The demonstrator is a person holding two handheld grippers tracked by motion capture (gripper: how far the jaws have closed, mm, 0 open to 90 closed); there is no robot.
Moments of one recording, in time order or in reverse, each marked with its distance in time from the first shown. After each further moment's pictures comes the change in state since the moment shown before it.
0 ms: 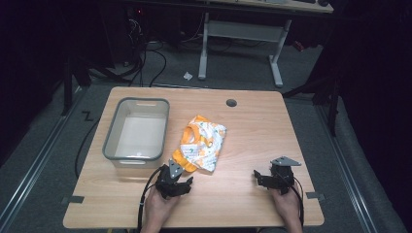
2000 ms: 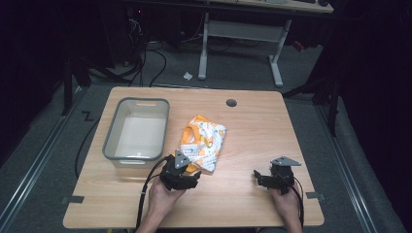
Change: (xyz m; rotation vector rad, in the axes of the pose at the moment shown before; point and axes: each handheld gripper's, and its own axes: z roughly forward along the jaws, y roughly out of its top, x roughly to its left) left arm -0.010 0.053 -0.028 -0.003 -0.089 0.030; right arm 0.000 0.000 0.000 0.001 0.000 0.001
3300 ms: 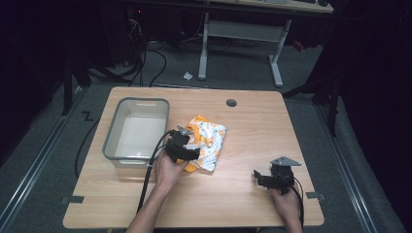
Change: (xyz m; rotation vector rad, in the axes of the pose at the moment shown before) left arm 0.046 0.046 0.056 0.106 0.109 -0.101; right arm 0.000 0.000 0.000 0.000 0.001 0.000
